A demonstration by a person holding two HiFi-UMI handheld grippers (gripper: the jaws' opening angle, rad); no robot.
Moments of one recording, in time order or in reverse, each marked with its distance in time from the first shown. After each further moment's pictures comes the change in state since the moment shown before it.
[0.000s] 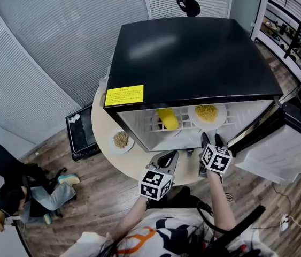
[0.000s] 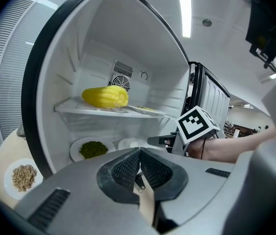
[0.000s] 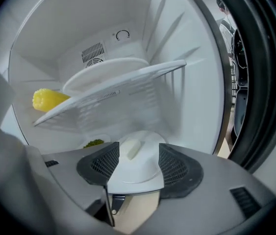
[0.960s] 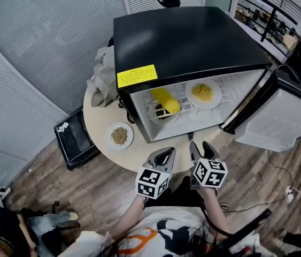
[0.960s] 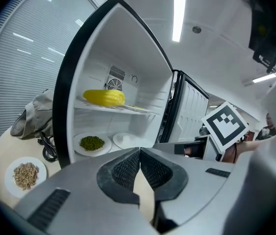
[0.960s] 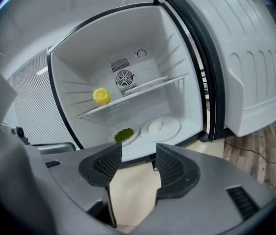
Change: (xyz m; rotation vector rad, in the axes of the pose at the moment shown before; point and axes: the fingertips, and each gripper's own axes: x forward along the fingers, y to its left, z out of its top) left arm -0.059 0.001 -0.022 0.045 0.002 -0.167; right arm -0.108 0.087 -0.061 0.060 -0.046 0.023
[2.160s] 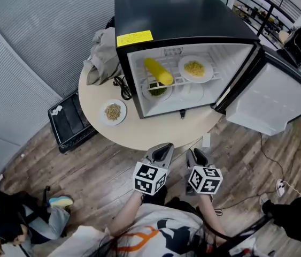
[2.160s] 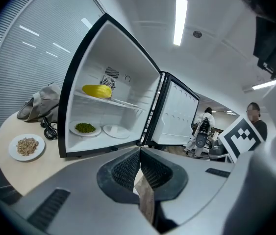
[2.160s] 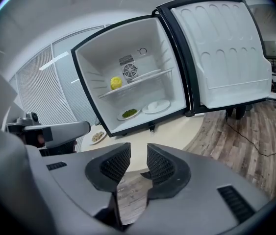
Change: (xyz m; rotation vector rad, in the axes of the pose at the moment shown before) left arm -0.046 -0.069 -0.041 -0.062 -0.008 -0.016; right arm -0.102 0.000 -0.085 -0.010 0.099 0.016
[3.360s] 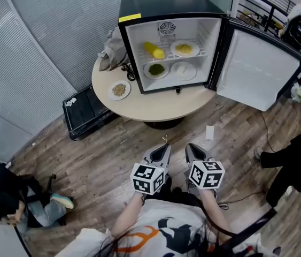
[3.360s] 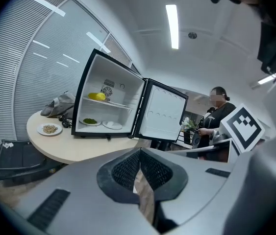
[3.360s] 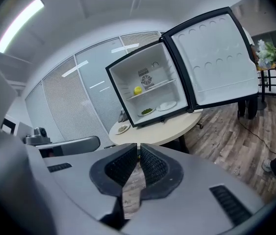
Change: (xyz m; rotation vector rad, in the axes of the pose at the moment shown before) left arm -0.102 -0.134 -0.068 -0.011 -0.064 0.130; right arm -0.149 0.009 -0.062 -0.051 -0.040 0.204
